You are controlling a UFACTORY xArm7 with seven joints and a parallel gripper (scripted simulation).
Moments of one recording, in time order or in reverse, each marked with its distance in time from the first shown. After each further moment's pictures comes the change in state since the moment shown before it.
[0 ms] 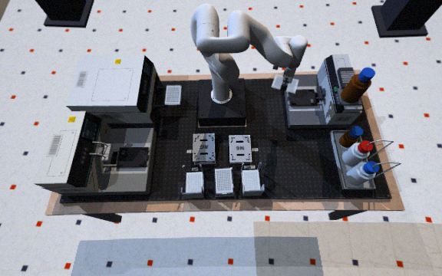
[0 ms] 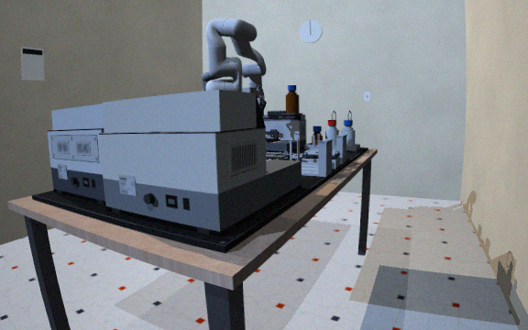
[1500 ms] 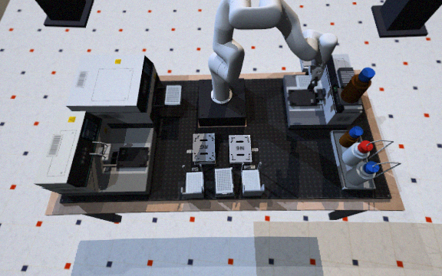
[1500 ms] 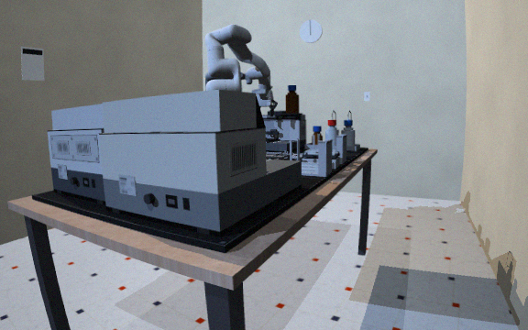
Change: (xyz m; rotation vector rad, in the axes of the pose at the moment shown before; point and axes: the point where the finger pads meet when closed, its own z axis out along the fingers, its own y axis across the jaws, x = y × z) arm -0.117 0.050 0.002 -0.001 0.001 -0.348
